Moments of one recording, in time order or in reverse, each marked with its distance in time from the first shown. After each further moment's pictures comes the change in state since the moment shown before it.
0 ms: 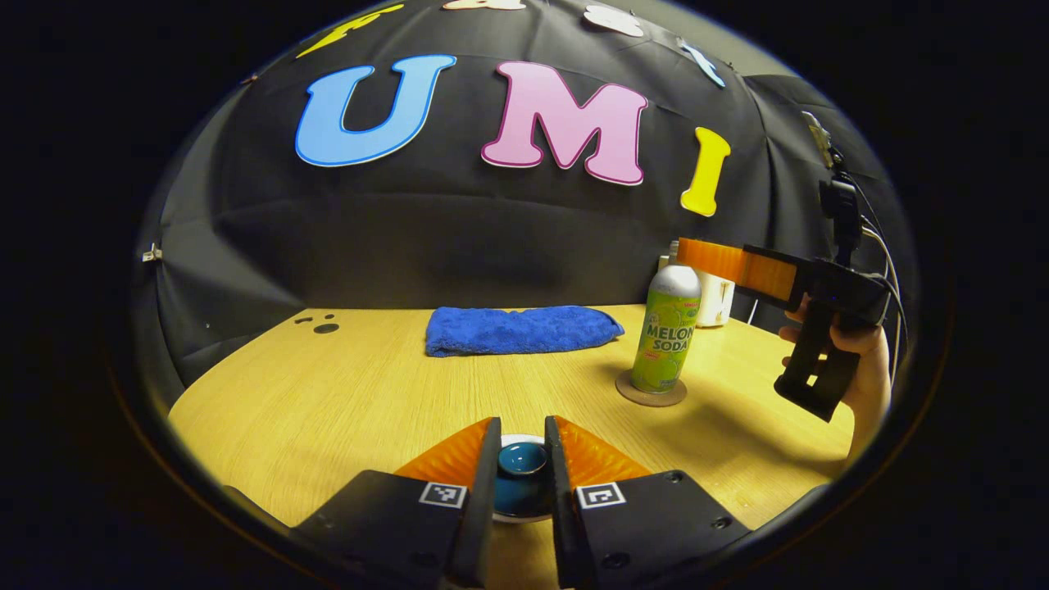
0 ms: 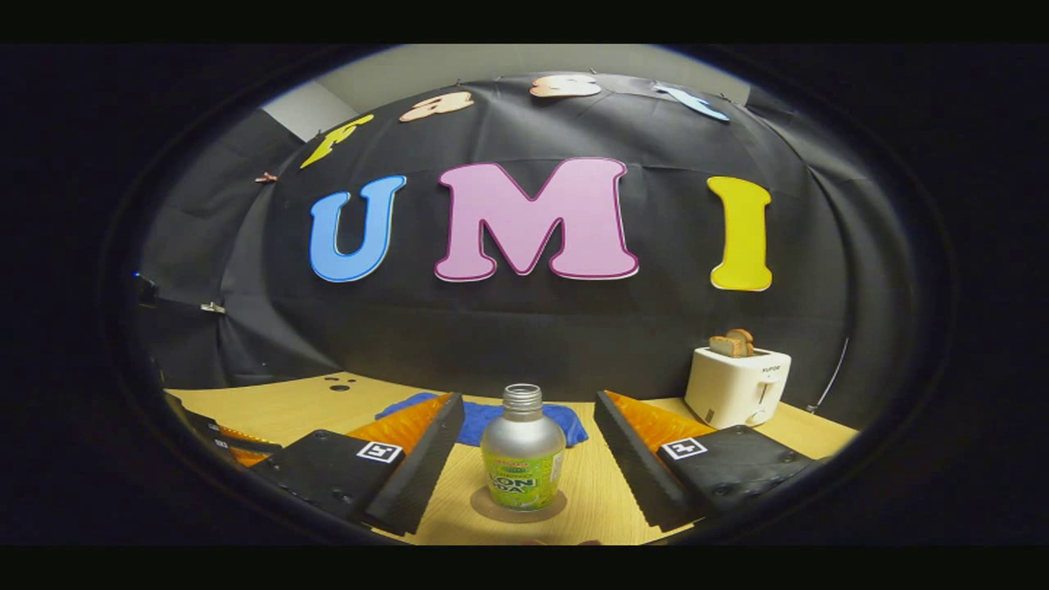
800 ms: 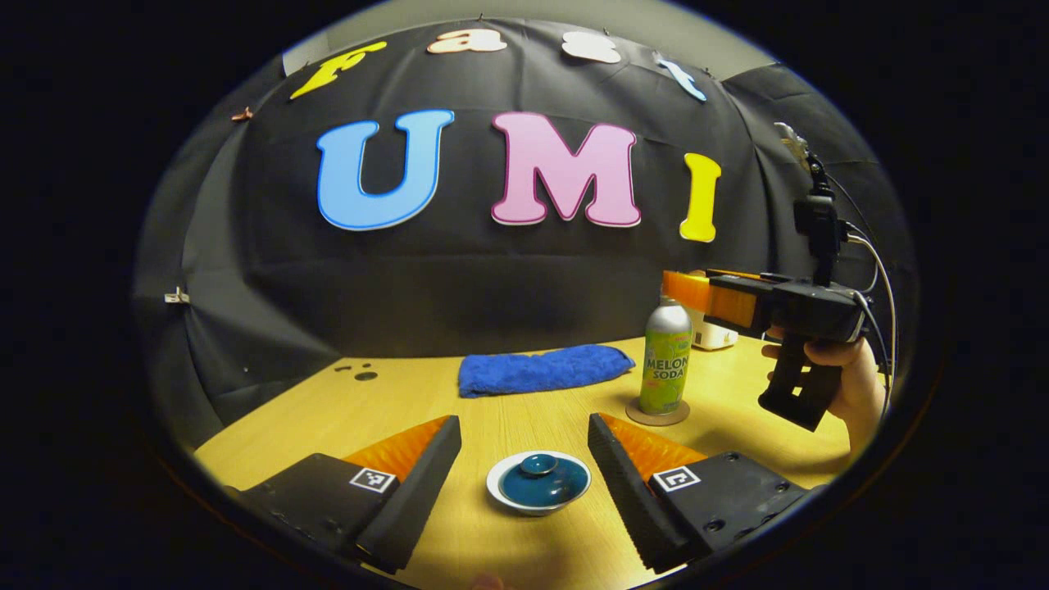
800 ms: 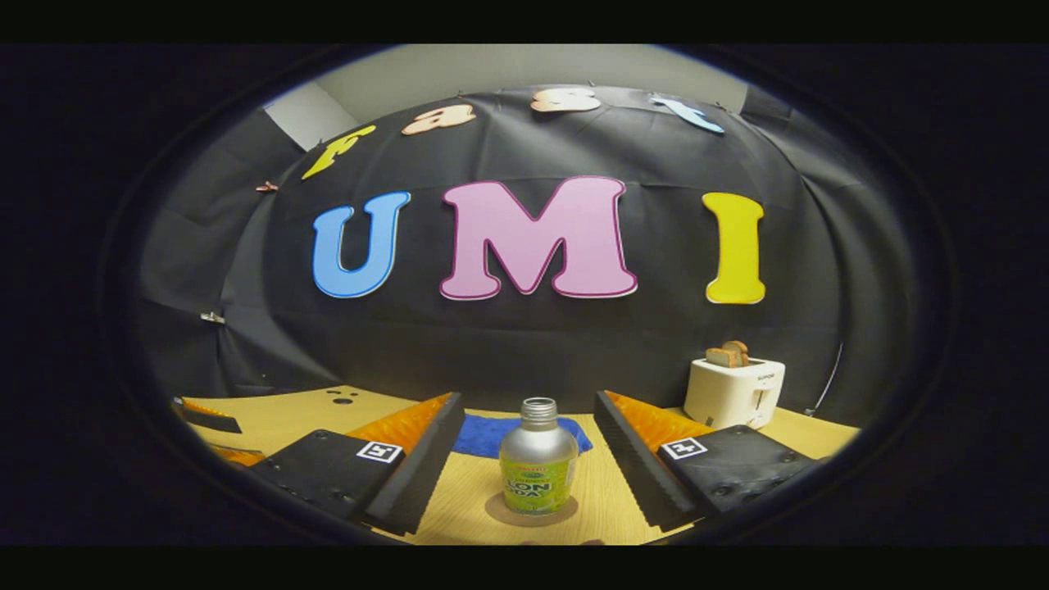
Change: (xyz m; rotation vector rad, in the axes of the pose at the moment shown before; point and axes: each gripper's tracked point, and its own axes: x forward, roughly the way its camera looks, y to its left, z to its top) left arm -0.065 0.007 0.046 0.088 -0.192 0.108; right arm -0.014 0.017 0.023 0.002 -0.081 -0.004
